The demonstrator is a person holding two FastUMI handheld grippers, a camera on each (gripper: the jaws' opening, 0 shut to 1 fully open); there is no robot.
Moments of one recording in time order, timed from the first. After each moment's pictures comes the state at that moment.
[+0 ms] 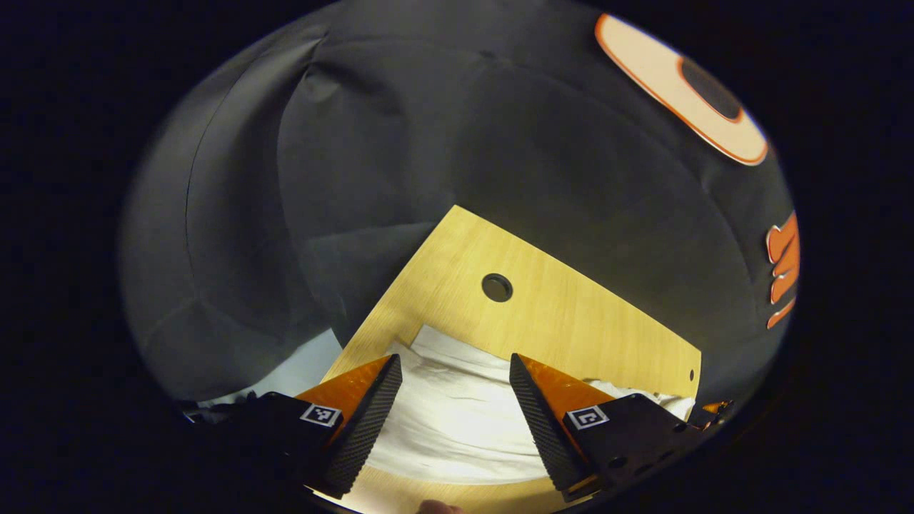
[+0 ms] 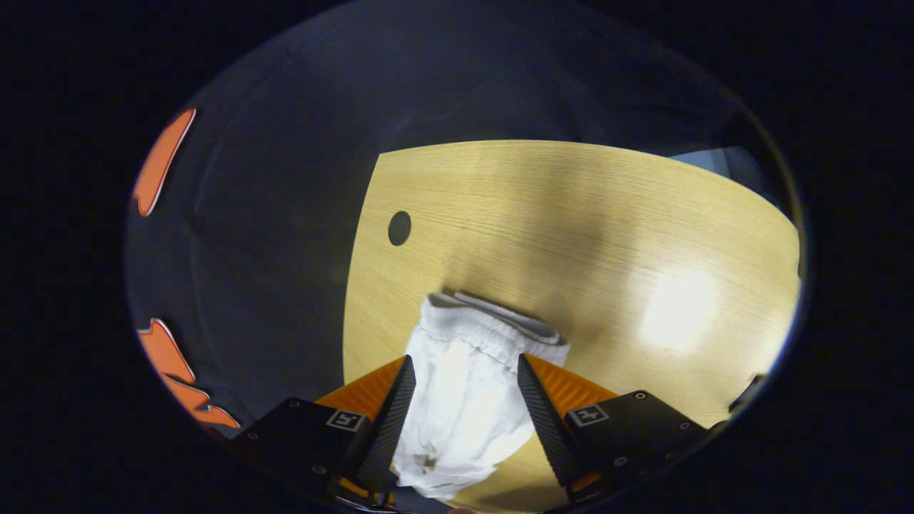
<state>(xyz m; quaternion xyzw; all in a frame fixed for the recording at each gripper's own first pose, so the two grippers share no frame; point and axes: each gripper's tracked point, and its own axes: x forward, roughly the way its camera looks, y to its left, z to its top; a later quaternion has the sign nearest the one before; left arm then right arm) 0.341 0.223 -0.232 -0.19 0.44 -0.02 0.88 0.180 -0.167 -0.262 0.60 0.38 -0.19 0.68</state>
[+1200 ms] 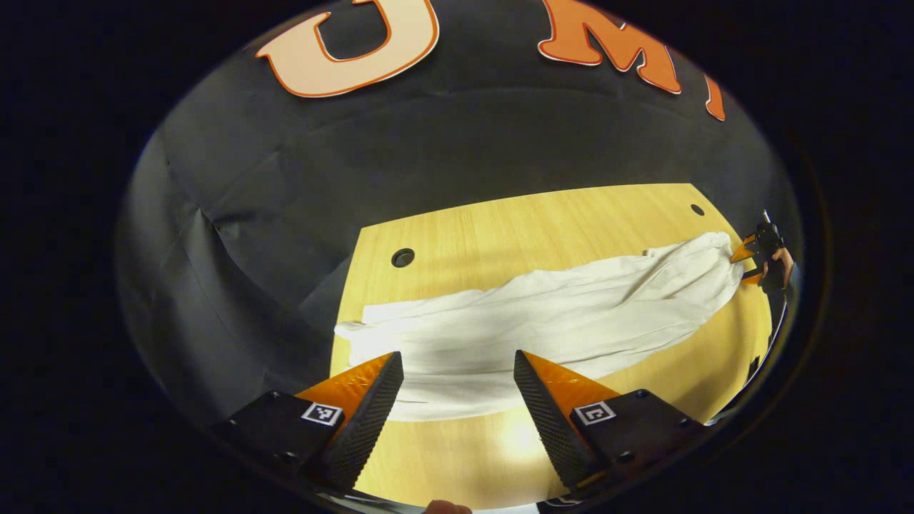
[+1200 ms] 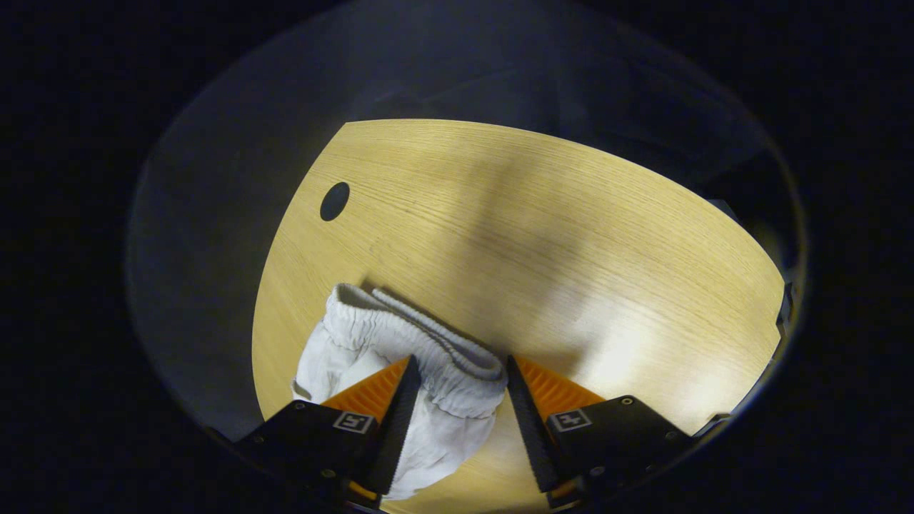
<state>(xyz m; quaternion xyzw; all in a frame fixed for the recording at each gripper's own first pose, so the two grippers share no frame) 0.204 0.063 -0.193 0.10 0.42 -0.12 0.89 0.180 -0.173 -0.333 0.51 0.45 -0.26 0.69</state>
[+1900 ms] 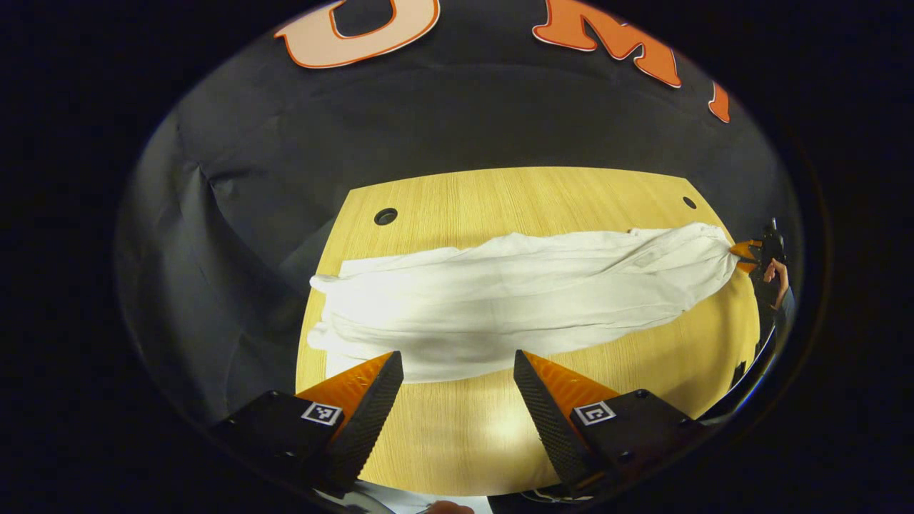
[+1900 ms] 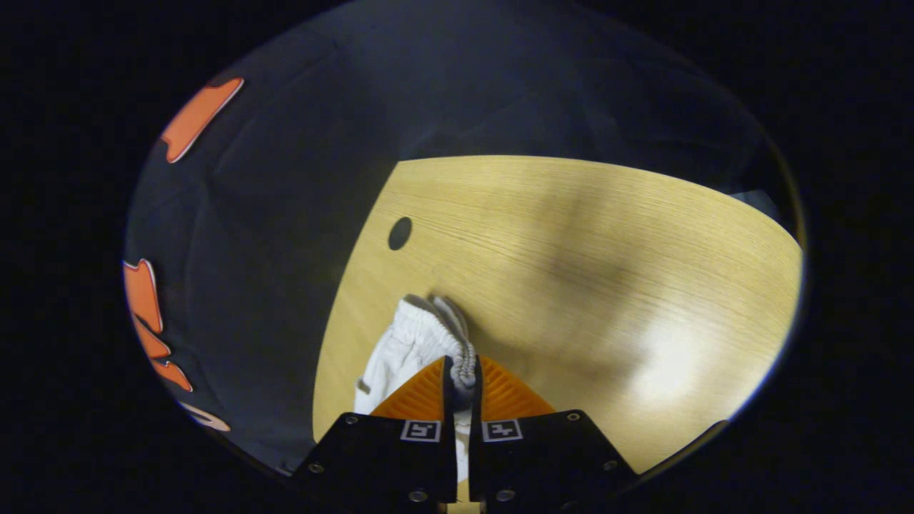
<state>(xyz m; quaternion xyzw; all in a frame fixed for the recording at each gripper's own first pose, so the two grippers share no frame) 0.154 0.057 -0.224 0.07 0.46 -0.12 0.87 0.179 -0.172 -0.268 0.56 0.27 -0.18 0.76</state>
